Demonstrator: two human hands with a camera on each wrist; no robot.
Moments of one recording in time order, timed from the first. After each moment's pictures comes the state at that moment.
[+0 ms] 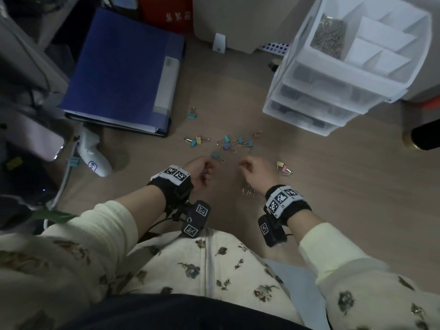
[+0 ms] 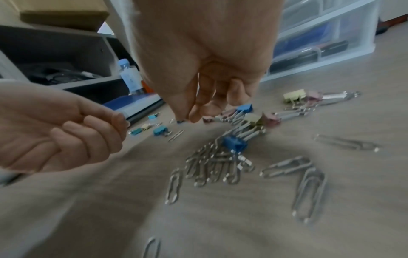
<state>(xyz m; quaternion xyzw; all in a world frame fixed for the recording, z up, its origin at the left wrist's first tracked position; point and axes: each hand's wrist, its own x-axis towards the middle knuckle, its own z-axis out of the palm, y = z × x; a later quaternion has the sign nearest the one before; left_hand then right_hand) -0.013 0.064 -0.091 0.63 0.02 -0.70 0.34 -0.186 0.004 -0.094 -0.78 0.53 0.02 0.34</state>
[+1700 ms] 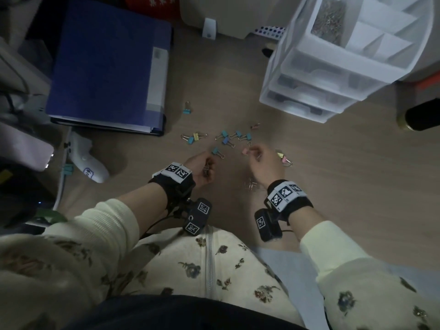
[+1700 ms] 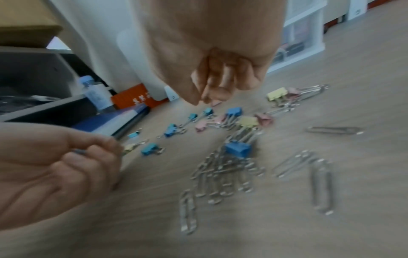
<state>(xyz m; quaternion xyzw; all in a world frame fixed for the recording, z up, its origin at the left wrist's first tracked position) -0.005 0.053 -0.104 0.61 0.07 -0.71 0.33 -0.184 0.004 -0.088 -0.69 0.64 -0.08 0.33</state>
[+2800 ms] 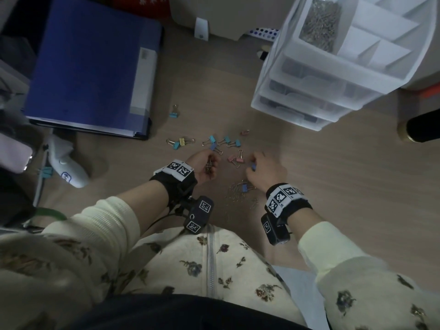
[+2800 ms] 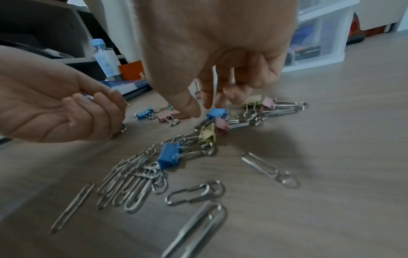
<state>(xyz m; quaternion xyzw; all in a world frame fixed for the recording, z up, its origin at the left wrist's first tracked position) -0.040 0.014 -0.100 0.62 0.03 -0.70 0.34 -0.218 -0.029 -0.098 -0.76 0.59 0.14 0.21</state>
